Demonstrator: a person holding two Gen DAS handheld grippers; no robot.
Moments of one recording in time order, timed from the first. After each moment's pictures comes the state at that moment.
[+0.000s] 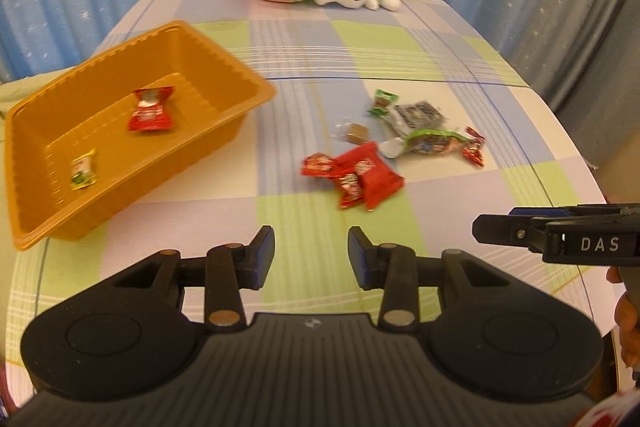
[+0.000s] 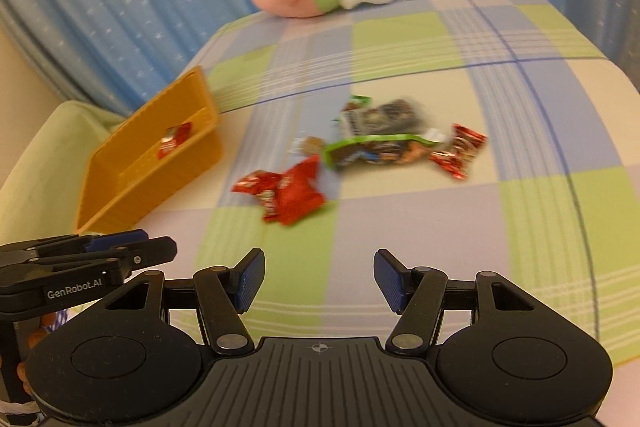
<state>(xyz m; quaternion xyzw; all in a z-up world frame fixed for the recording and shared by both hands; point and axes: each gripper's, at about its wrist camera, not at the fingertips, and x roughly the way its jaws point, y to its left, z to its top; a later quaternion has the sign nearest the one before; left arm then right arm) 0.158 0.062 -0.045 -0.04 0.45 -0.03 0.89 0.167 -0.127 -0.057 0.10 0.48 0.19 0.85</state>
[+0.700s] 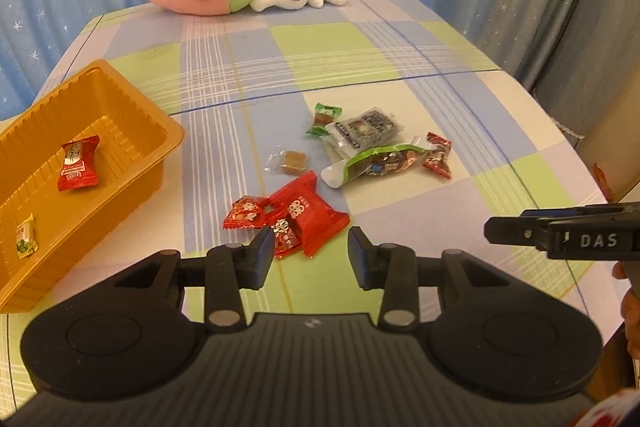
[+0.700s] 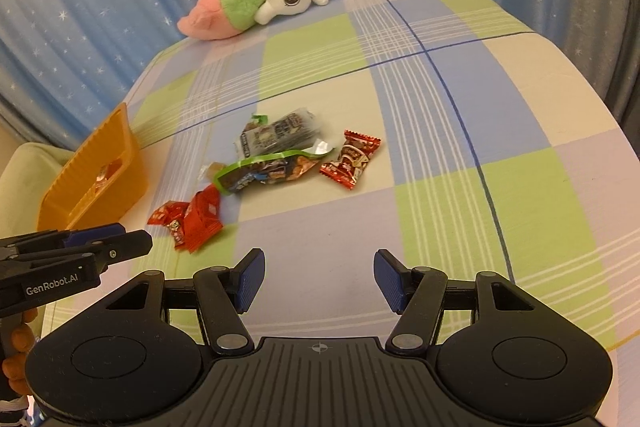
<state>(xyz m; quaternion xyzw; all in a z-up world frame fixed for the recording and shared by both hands) 0.208 0.013 -0.058 0.01 0.45 -0.08 0.89 0.185 -0.191 -0.068 0.13 0.48 0.12 0.86</state>
